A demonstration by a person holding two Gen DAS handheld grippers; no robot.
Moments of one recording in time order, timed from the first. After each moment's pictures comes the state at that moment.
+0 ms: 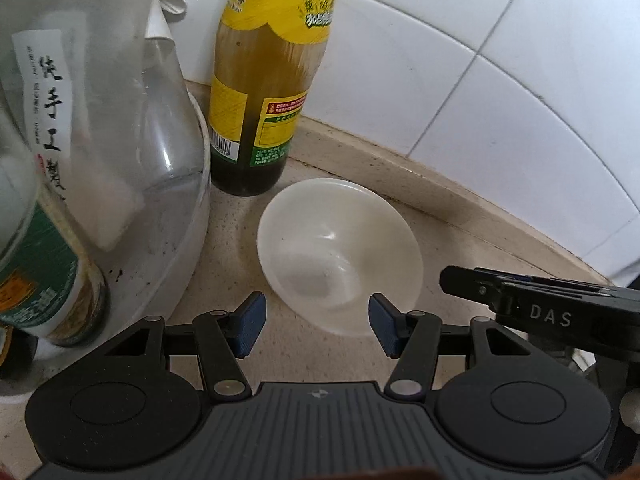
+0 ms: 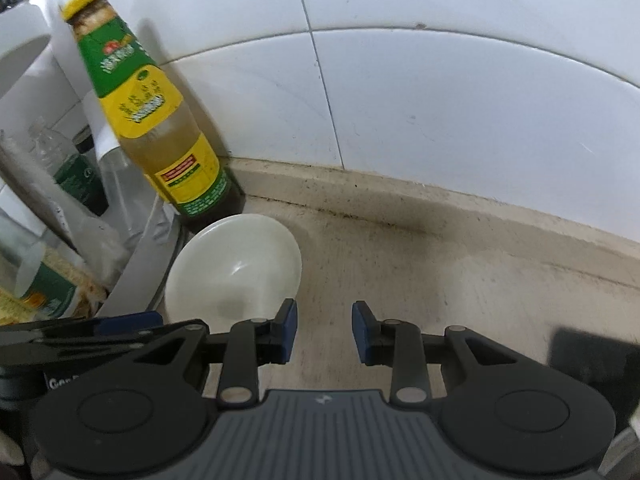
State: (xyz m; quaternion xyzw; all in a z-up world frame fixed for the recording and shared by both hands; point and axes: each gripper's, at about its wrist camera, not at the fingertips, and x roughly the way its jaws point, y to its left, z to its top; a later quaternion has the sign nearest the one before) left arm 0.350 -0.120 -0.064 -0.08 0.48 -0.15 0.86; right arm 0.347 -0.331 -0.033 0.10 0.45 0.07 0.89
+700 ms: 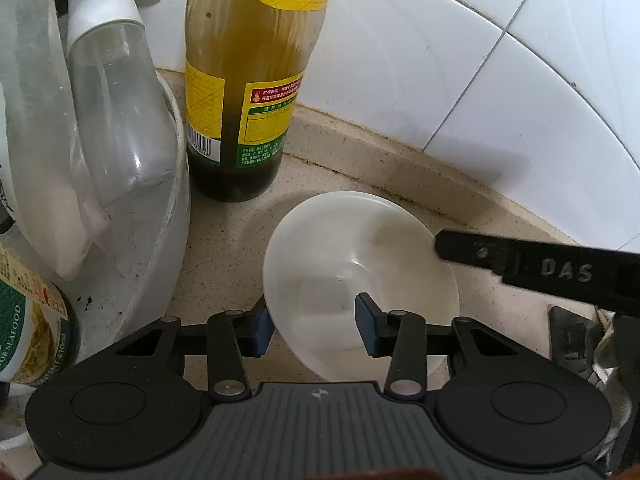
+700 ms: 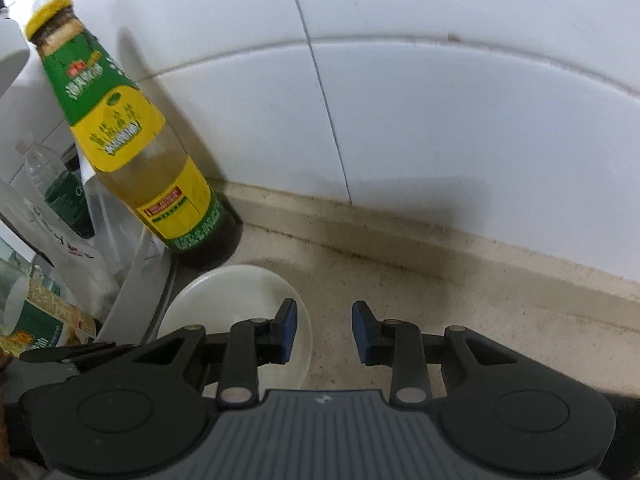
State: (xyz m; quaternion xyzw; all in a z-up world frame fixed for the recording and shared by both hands) left arm 0.370 -0.131 -0.082 -0.07 0.49 -0.15 0.85; right arm 0.390 -0.333 -0.038 0.10 0.45 0.09 0.88
